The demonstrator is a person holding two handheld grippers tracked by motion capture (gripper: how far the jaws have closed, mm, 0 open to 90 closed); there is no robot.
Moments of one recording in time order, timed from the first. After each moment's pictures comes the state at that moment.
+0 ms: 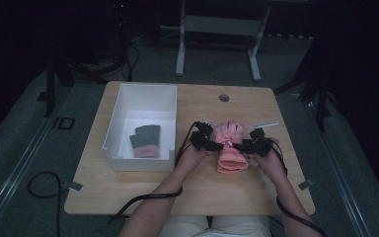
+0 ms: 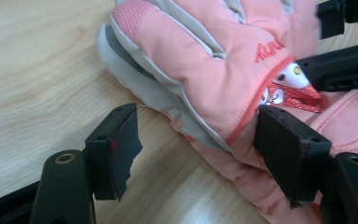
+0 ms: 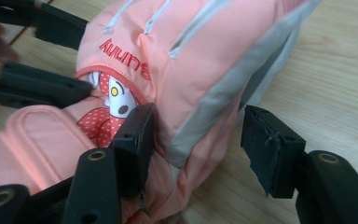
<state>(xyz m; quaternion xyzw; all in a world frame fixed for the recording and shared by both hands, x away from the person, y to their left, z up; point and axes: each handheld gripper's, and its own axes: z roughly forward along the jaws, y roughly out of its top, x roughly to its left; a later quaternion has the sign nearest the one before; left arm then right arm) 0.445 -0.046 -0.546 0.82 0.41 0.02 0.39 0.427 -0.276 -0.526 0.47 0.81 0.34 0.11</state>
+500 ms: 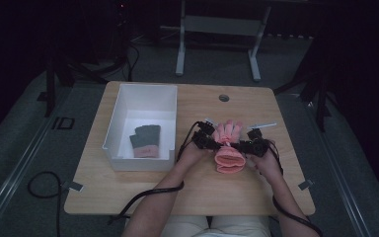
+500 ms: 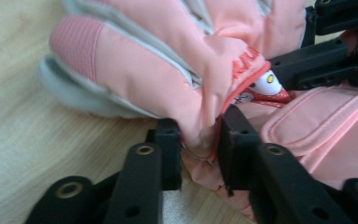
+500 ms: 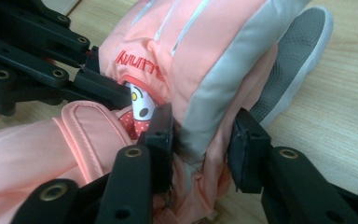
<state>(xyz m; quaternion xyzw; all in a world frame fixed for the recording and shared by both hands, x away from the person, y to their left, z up) 0.451 -0.054 -0.545 0.84 0.37 -0.02 0.40 0.426 -0.268 -0.528 0.47 0.80 0.36 0.09</state>
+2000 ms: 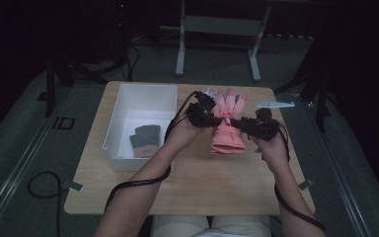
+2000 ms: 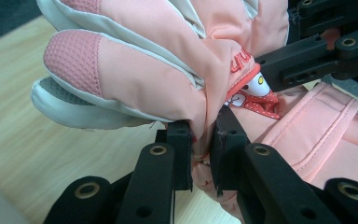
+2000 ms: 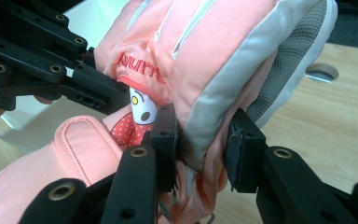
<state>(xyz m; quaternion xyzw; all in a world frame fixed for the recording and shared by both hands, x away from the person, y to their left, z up) 0.415 -0.014 -0.386 0.86 0.31 0.09 0.40 0.393 -0.238 -0.402 0.42 0.77 0.46 0.14</state>
